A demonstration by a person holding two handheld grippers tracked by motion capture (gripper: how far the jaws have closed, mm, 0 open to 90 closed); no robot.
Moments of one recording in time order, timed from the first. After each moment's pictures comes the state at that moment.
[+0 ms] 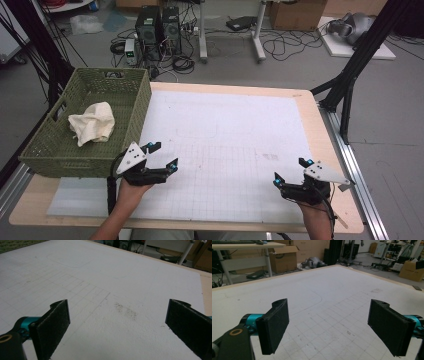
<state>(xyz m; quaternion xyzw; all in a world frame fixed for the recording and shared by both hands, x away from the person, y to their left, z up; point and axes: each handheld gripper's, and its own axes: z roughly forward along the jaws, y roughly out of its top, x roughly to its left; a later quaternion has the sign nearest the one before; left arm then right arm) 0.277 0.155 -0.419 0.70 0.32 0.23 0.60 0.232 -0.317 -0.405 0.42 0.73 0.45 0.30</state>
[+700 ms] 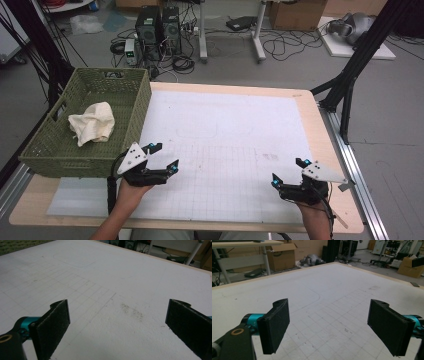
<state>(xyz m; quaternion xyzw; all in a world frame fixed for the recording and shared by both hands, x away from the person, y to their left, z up) 0.275 0.154 -0.416 0.71 0.31 0.22 0.59 0.234 -0.314 -0.406 0.41 0.74 0.45 0.29</state>
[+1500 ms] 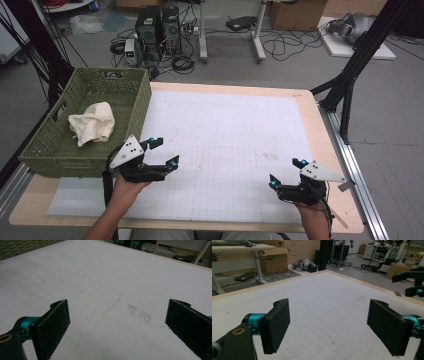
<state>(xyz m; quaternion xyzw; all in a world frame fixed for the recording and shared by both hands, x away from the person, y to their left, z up) 0.272 0.156 -0.376 0.71 0.29 0.19 0.61 0.234 -0.310 -0.405 0.40 0.74 0.46 0.27</state>
